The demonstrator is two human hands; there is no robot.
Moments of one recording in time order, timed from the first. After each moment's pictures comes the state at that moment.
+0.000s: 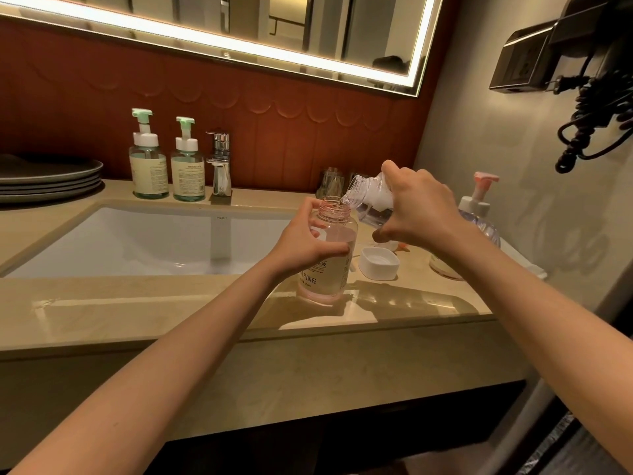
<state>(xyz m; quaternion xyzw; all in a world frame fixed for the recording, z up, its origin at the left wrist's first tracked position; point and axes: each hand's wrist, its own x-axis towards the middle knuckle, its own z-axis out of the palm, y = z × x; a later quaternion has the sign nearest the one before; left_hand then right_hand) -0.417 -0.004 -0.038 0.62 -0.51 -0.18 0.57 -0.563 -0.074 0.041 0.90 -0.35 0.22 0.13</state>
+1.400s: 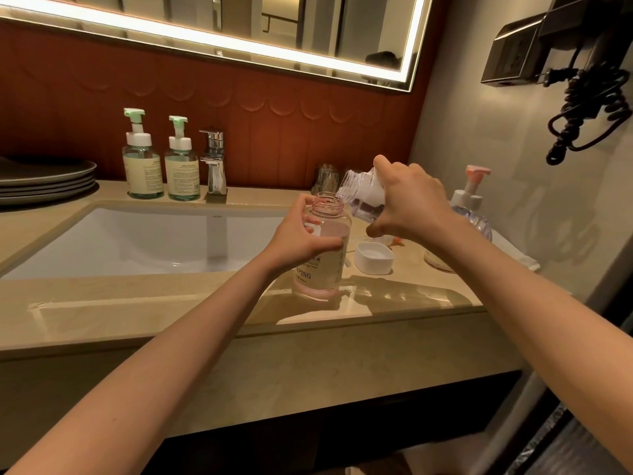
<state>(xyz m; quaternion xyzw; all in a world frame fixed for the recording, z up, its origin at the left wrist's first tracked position) -0.421 -0.002 -0.035 0.62 -0.50 -0.19 0.57 -0.562 -0.074 0.040 0.90 -0.35 0.22 0.14</state>
